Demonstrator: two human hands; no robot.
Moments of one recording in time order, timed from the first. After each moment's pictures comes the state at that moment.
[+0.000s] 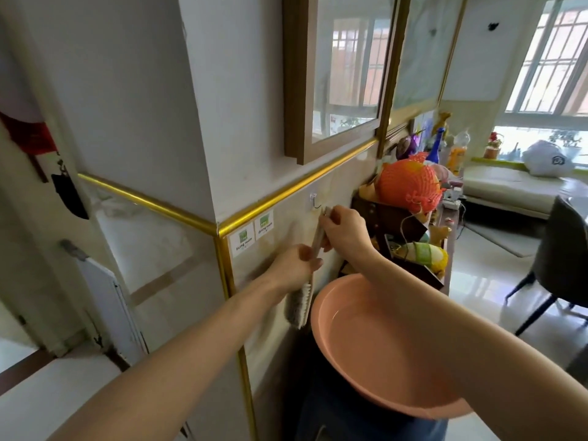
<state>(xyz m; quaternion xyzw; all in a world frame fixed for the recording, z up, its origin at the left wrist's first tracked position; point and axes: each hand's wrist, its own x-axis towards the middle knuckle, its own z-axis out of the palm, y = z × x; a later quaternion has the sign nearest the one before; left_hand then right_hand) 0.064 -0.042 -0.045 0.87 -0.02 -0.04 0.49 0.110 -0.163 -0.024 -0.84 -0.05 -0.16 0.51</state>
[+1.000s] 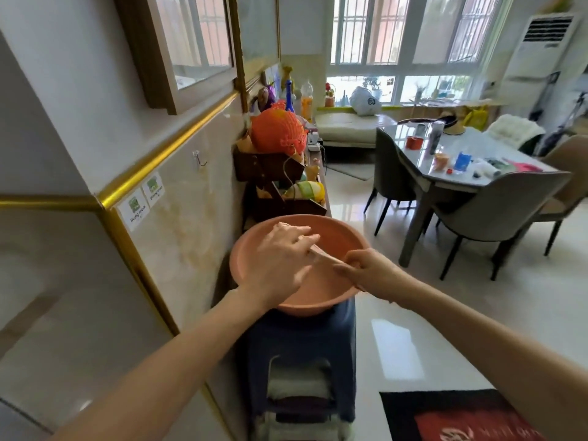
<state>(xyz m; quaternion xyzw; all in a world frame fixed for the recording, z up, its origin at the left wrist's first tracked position) 0.008 -0.095 -0.108 0.84 -0.47 0.22 0.16 -0.092 -0.268 -0.103 -0.90 0.18 0.01 0.39</state>
